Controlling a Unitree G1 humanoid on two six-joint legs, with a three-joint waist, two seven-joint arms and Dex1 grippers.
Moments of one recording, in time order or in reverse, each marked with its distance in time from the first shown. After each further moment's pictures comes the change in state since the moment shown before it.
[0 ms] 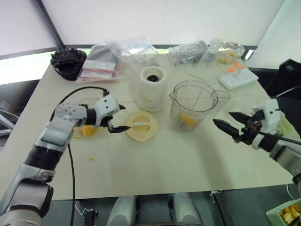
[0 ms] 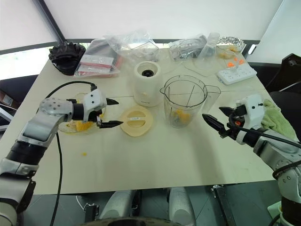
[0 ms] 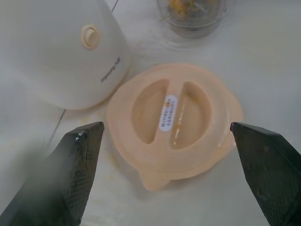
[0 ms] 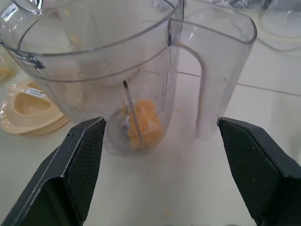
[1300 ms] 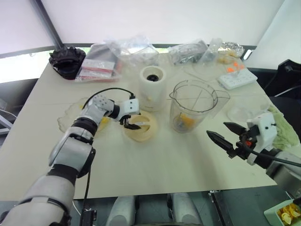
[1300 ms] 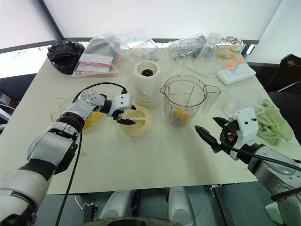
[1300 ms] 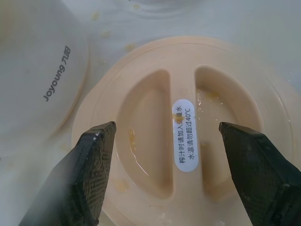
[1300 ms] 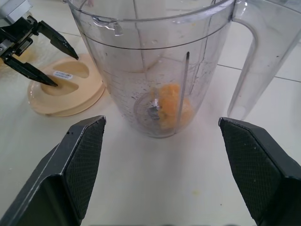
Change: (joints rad) left arm -0.464 -0.360 -0.116 1.046 0.341 -0.552 -0.083; right arm 0.199 0.040 -0.034 -0.250 0.102 0.013 -0.138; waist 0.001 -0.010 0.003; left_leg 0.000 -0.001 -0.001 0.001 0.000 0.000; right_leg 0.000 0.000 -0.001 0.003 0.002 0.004
